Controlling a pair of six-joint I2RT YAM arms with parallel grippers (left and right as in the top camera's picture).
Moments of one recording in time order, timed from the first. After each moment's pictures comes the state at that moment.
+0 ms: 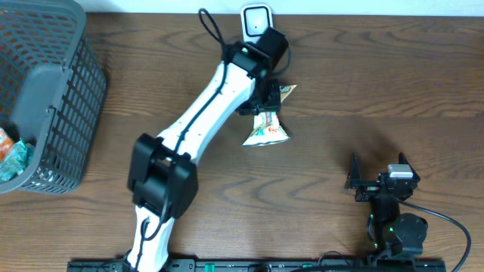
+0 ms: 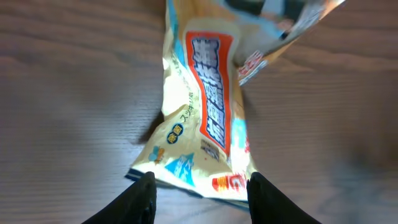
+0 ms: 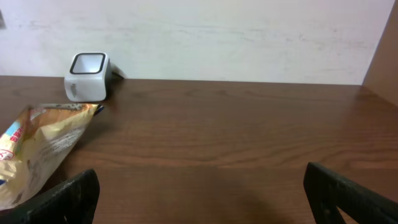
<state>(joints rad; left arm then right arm) -0.57 2.11 2.00 -1.23 0.12 -0.63 -0.04 0.01 0.01 -0.07 -0.03 -0.03</state>
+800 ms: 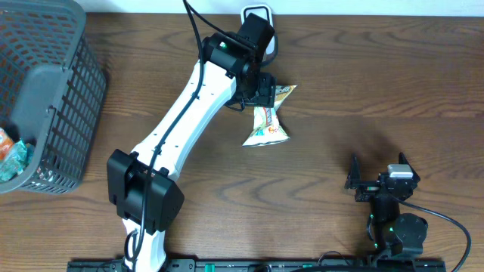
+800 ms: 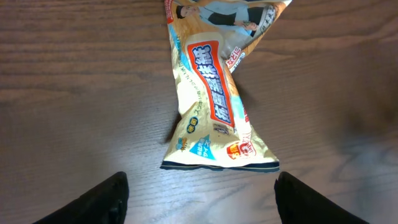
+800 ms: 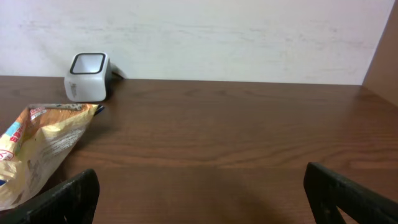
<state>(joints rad) -0.53 2.01 2.00 -1.27 0.12 -0.40 -0.04 0.01 0.01 -0.07 -0.03 -0.03</state>
